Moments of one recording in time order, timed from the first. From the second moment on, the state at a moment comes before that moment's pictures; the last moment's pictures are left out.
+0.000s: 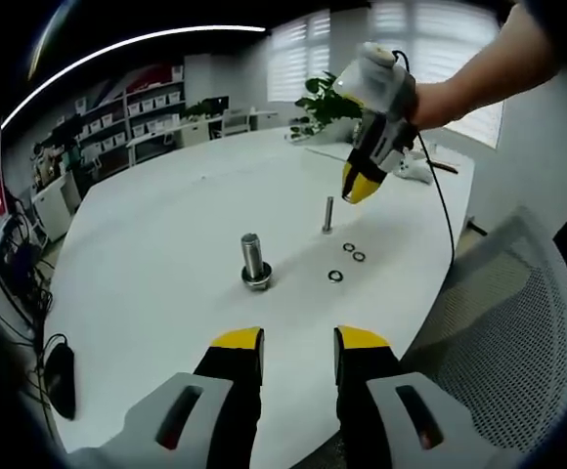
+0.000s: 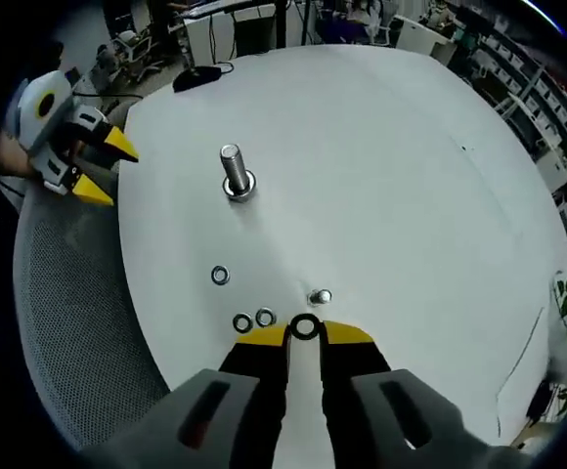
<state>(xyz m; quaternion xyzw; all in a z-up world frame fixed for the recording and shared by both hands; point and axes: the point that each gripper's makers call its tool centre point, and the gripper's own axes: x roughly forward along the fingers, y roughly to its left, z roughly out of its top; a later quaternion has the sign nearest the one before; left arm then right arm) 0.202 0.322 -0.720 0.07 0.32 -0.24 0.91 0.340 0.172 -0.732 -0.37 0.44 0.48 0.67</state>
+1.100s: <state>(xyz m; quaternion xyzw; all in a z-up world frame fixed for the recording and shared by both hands) 0.203 0.327 -0.722 0.06 0.31 -0.24 0.92 0.358 0.189 -0.751 -0.39 0.44 0.48 0.65</state>
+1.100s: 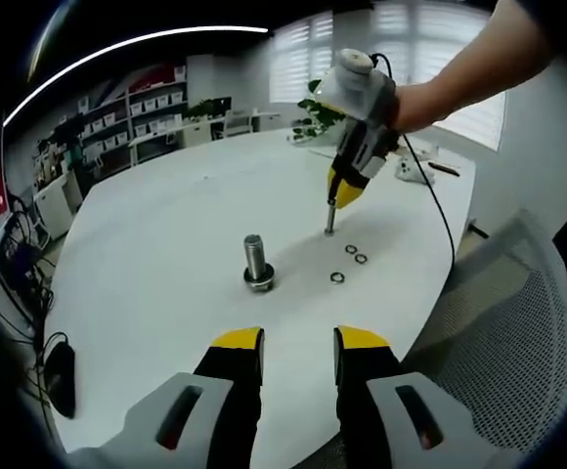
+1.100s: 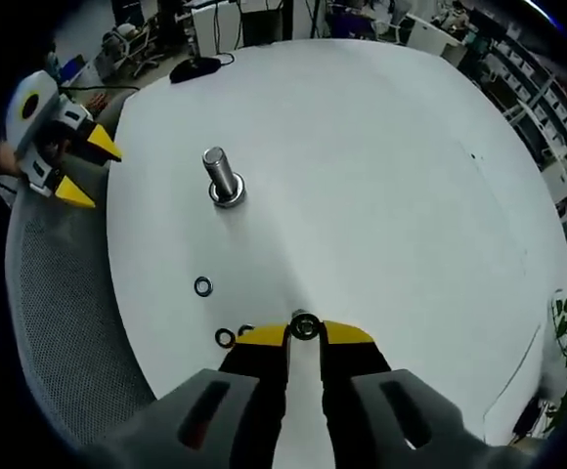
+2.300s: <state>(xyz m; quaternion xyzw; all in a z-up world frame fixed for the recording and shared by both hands) 0.206 0.326 -0.721 0.06 0.32 -0.23 0.92 0.355 0.174 -0.796 -0.40 0.49 0.47 0.62</state>
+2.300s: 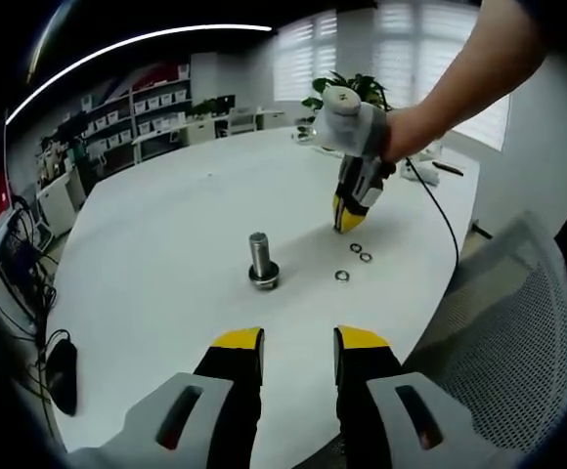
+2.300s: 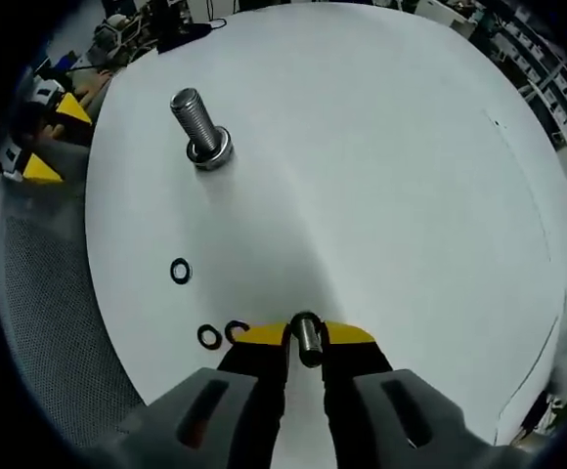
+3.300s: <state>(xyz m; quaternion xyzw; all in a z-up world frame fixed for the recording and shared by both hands) 0.206 0.327 -0.718 0.06 0.31 -0.23 0.92 0.351 0.156 -0.789 -0.38 0.49 0.45 0.64</state>
